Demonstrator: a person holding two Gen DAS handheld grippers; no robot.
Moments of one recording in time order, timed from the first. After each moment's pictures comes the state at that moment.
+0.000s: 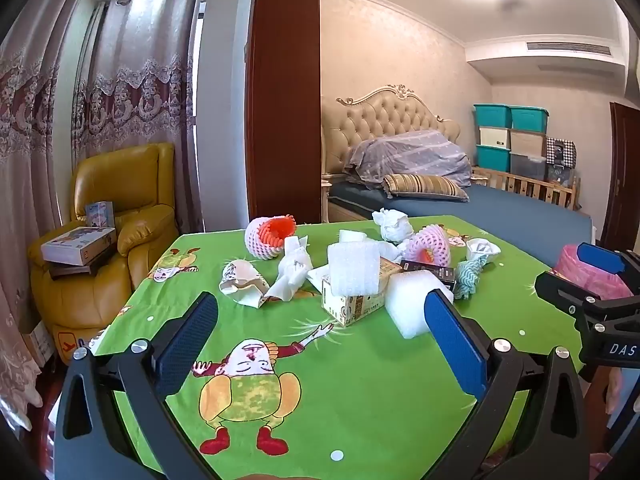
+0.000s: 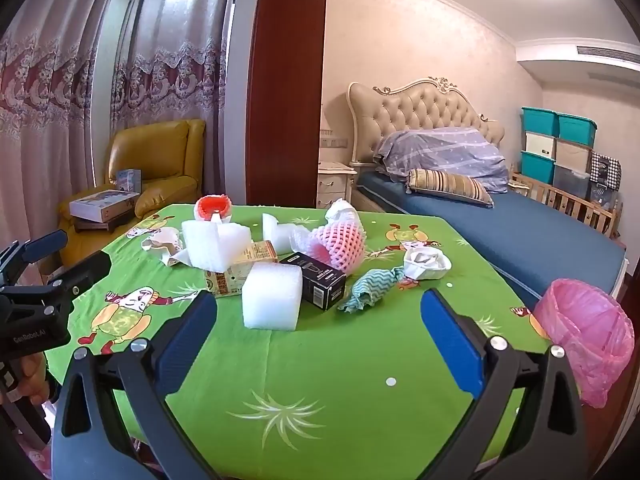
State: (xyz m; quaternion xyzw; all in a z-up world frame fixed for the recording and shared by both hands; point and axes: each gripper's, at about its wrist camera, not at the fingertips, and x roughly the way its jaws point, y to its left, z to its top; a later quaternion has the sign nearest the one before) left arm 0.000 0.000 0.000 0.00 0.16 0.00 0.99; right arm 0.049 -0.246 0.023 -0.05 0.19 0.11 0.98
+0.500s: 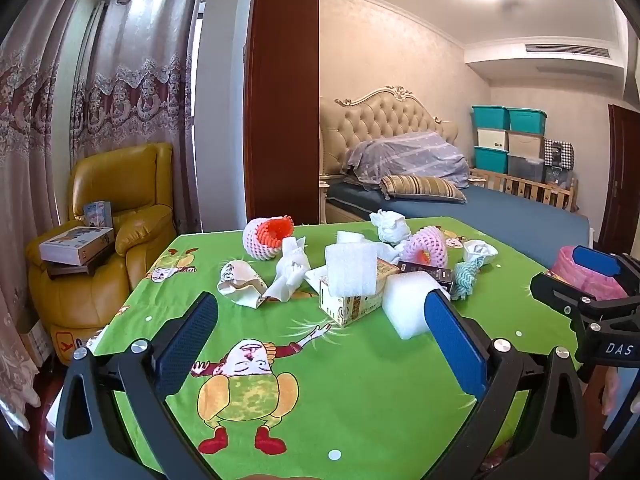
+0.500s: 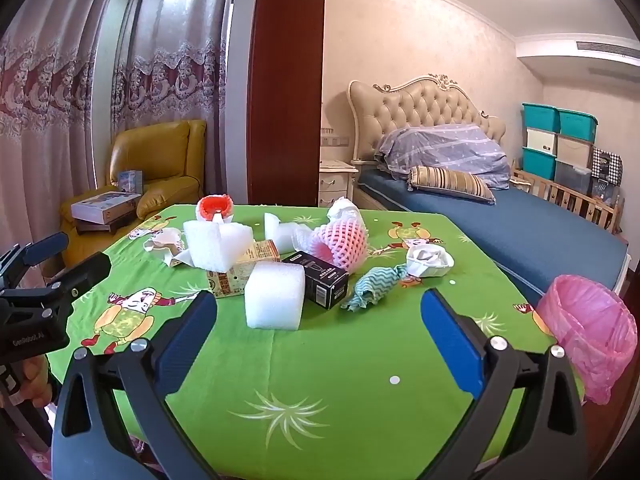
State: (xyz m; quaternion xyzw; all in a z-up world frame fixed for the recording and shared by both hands) left arm -0.001 0.001 0.000 0.01 0.15 0.00 0.99; right arm 0.048 -0.247 0.023 -0.04 0.19 0.11 0.98
